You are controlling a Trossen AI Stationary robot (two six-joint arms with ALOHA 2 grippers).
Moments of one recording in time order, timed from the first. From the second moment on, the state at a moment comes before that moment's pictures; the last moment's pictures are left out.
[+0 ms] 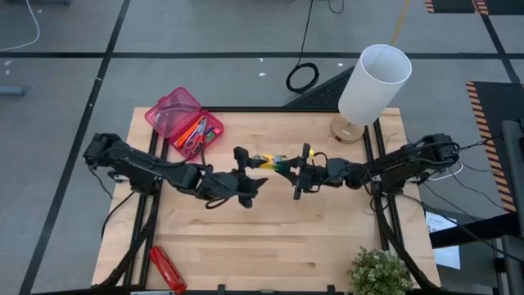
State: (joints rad) left arm -0.28 1.51 1.19 -0.13 -0.68 0.57; right arm 0.09 1.44 0.52 0.93 0.28 -0.72
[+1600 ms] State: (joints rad) left arm -0.21 1.61 1.21 -0.22 -0.70 0.66; right arm 0.07 1.45 0.52 0.94 0.20 -0.80
